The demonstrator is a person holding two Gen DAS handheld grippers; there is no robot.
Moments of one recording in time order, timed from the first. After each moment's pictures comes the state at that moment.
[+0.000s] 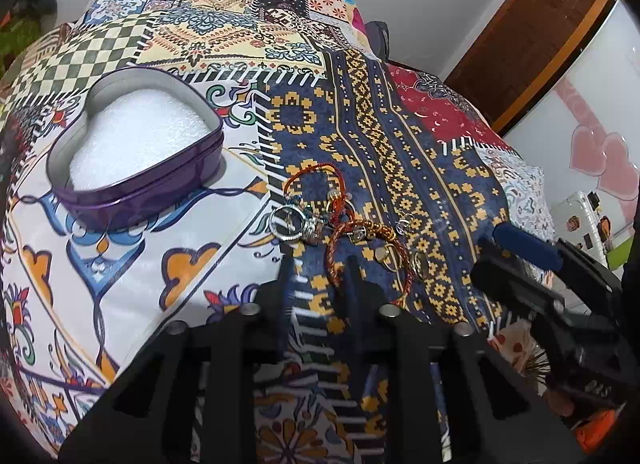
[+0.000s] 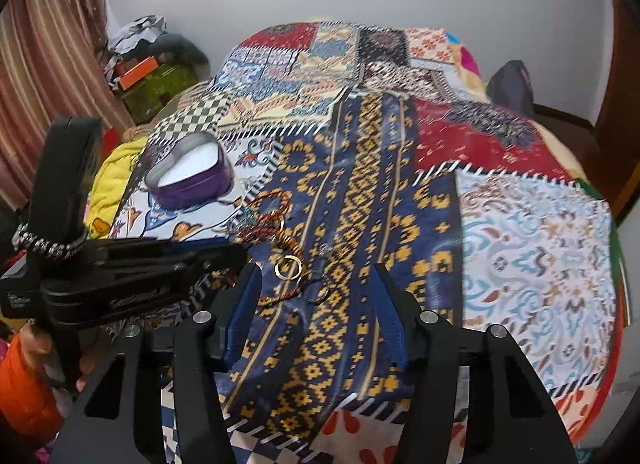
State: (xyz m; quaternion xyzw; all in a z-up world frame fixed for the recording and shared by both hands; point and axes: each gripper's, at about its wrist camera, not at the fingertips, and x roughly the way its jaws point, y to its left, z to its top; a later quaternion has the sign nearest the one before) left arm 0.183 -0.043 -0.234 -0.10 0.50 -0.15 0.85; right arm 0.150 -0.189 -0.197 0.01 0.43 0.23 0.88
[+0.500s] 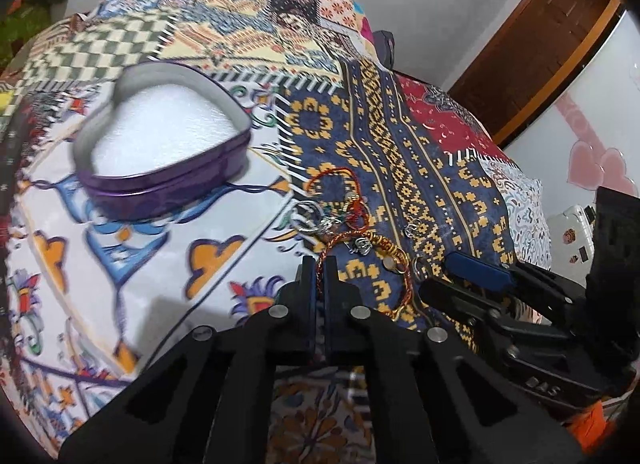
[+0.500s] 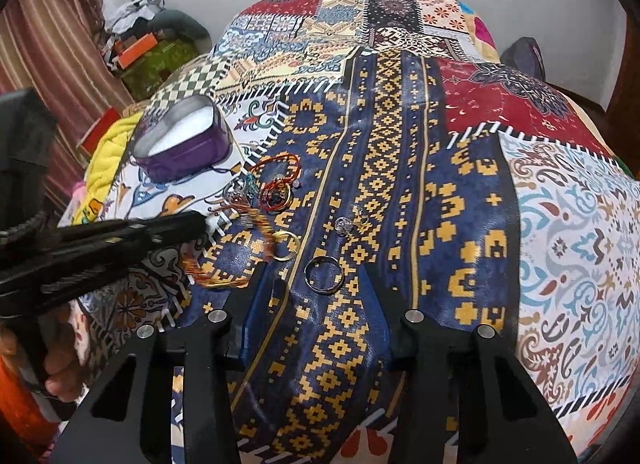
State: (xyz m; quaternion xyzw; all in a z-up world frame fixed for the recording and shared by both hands) left arm 0.174 -0.021 -0.230 -0.13 0.49 -0.14 0.85; right arm 0.161 -0.171 -0.222 0.00 0.47 0.23 0.85
